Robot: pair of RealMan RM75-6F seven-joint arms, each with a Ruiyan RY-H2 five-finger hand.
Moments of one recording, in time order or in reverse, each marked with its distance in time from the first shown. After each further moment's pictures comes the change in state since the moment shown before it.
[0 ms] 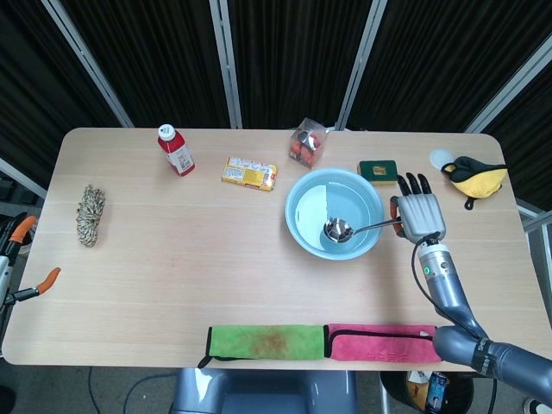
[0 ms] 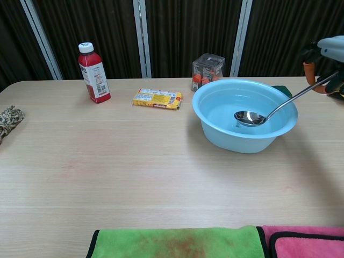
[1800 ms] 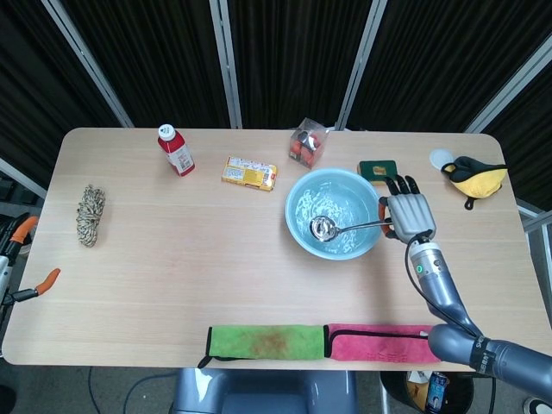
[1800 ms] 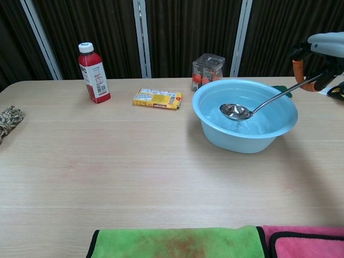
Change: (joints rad) left arm -0.004 0.015 0.008 0.014 0.029 -0.009 -0.067; right arm 0.034 0.057 0.018 -0.123 0.083 -0.026 0.015
